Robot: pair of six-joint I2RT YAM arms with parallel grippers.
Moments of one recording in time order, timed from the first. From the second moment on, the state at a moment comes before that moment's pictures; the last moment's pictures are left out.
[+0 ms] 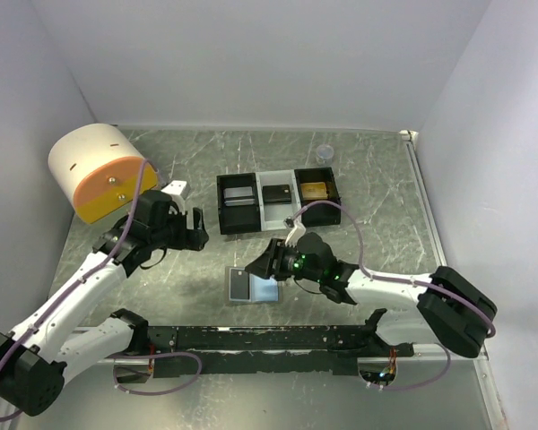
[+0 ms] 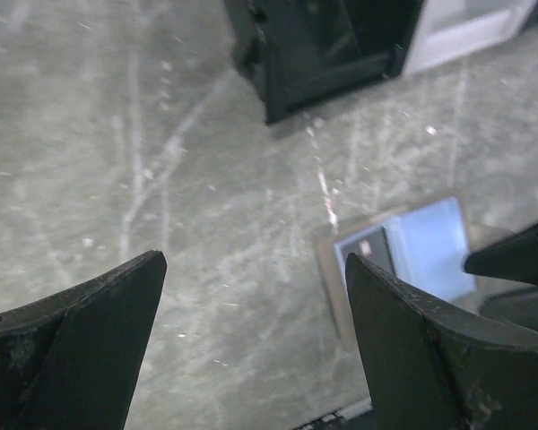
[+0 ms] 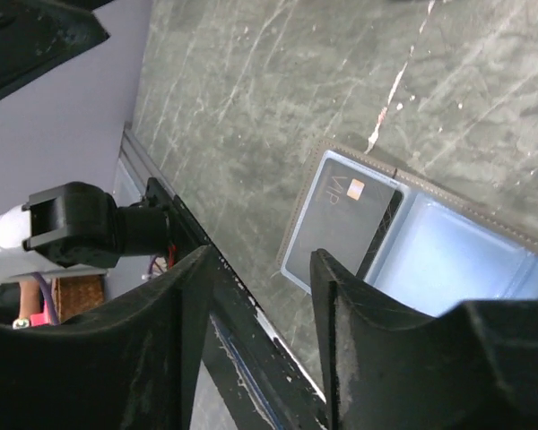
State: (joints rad) left arm -0.46 0.95 0.78 -0.55 -0.02 -0.29; right arm 0.88 1.24 0.39 0.47 -0.19 0.92
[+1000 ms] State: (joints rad) left arm -0.68 1.03 0.51 -0.23 0.35 -0.63; right arm 0.99 1.52 0.37 0.58 -0.08 1.06
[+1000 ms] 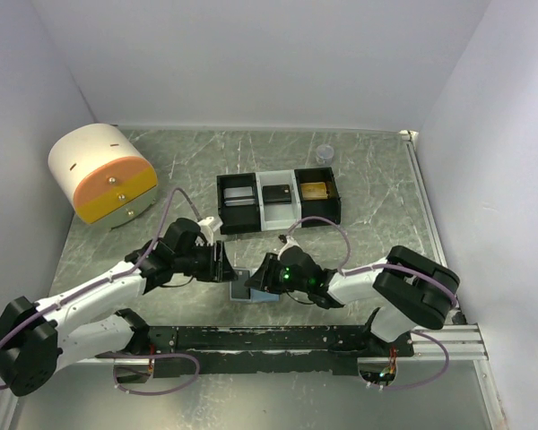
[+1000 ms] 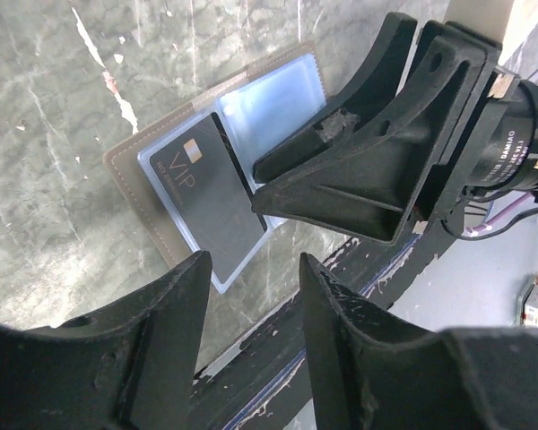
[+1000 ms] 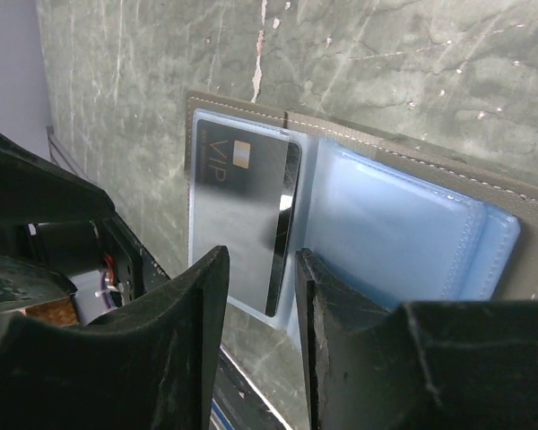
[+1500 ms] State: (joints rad) left arm -0.77 1.16 0.40 -0.13 0.24 -0.69; right arm 0.99 1.57 0.36 0.66 -0.06 1.10
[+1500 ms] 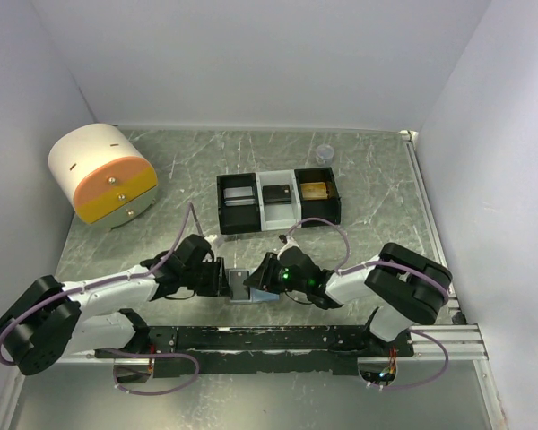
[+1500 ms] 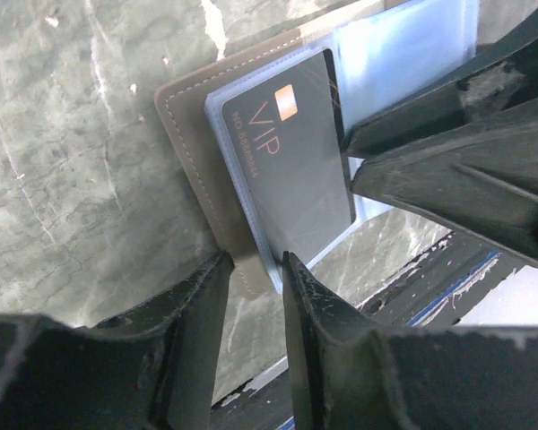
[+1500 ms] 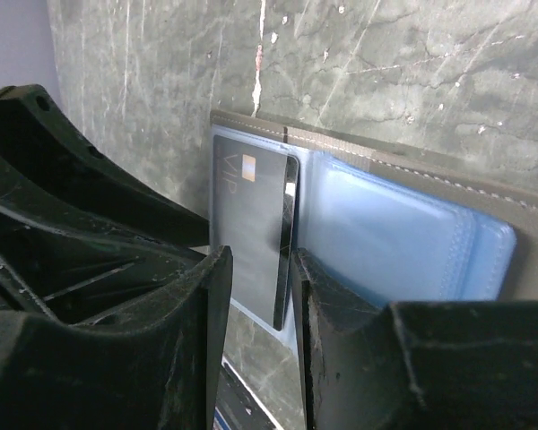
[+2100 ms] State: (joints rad) left arm -0.80 1.16 0.36 -0.06 0.20 -0.75; right arm 0.98 1.55 0.35 0.63 -0.03 1.10
